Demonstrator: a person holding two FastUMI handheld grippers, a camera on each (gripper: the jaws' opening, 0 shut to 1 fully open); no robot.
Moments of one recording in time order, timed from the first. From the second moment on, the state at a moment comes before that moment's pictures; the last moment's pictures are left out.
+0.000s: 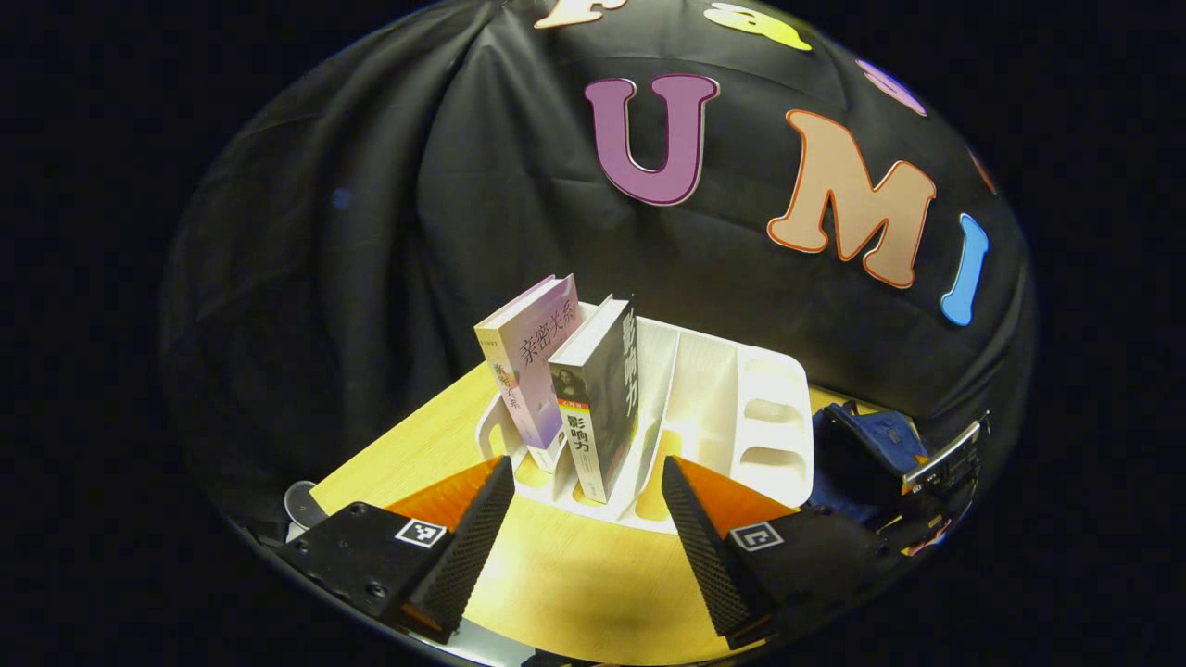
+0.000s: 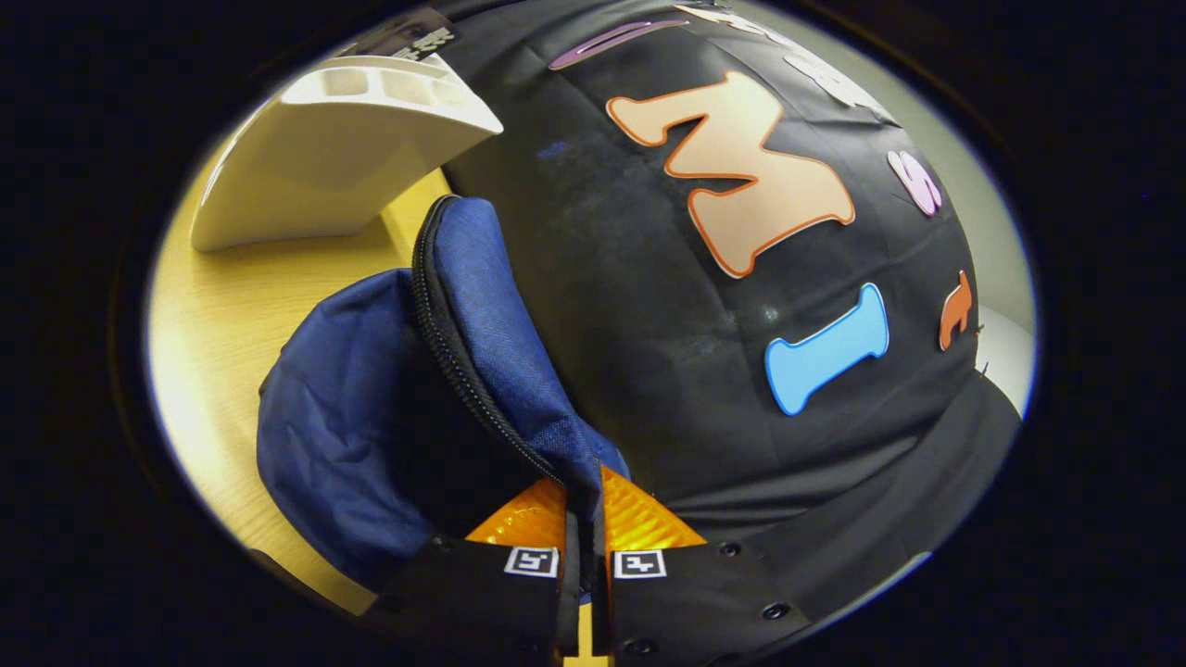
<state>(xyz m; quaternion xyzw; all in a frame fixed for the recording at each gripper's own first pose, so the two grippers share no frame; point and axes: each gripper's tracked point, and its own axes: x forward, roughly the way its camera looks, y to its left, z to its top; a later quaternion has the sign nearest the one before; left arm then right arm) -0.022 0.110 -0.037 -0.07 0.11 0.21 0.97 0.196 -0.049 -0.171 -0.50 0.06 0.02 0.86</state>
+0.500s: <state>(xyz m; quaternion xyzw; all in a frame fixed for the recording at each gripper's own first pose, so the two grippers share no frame) 0.036 0.150 -0.015 -0.10 0.15 0.15 0.97 0.166 -0.063 -0.146 -0.47 0.08 0.00 0.88</state>
